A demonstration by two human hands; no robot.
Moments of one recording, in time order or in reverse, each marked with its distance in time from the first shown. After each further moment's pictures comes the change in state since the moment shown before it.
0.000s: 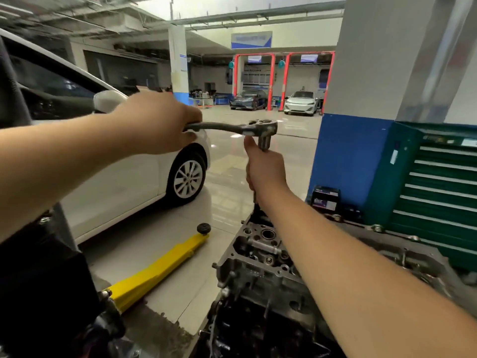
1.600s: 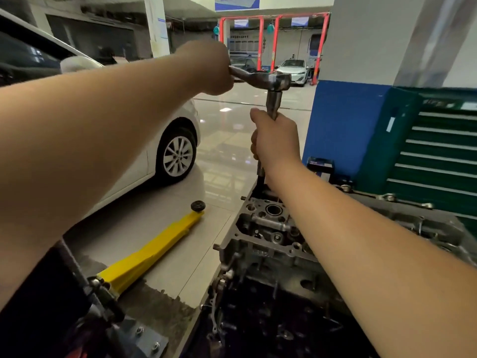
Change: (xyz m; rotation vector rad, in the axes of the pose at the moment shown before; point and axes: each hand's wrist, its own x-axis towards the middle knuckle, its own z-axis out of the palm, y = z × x) left_hand 0.129 0.050 0.059 -0.203 0.036 -0.121; right_hand -0.003 0.015 -0.005 -0.054 0.056 -0.162
